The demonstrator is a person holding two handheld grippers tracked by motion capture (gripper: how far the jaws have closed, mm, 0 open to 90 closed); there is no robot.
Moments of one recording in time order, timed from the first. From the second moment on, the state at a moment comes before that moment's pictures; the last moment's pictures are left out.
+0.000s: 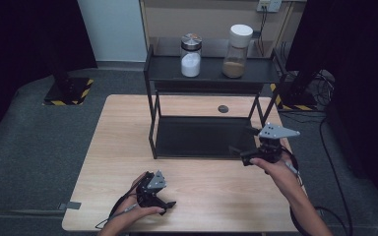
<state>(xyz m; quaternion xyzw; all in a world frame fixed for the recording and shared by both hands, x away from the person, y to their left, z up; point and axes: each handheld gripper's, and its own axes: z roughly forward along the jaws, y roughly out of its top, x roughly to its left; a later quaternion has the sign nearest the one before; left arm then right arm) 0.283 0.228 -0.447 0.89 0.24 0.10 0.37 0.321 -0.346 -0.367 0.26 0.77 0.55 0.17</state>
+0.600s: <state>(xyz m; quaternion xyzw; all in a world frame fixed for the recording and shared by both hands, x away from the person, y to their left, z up) 0.283 0.228 -0.448 0.89 0.24 0.10 0.37 0.297 -0.366 -0.429 0.27 0.82 0.49 0.13</state>
